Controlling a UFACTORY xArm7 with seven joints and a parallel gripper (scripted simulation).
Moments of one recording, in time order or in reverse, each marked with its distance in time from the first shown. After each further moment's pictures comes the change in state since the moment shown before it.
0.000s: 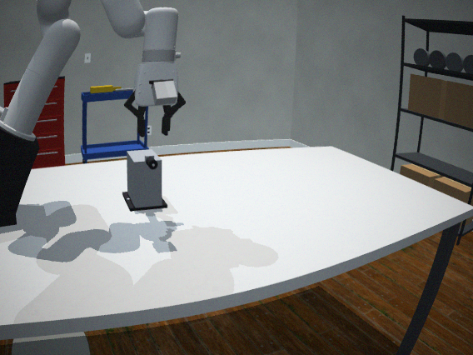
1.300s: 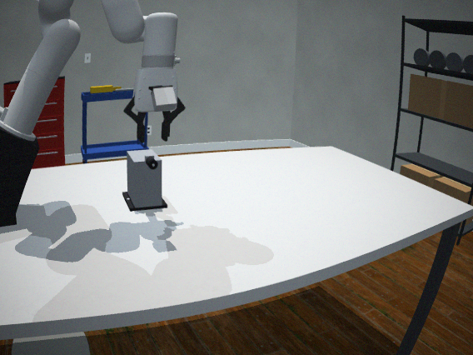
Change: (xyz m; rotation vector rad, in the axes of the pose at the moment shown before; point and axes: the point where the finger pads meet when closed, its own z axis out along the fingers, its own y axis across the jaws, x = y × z) arm 0.000 0.000 0.013 -0.001 0.000 0.000
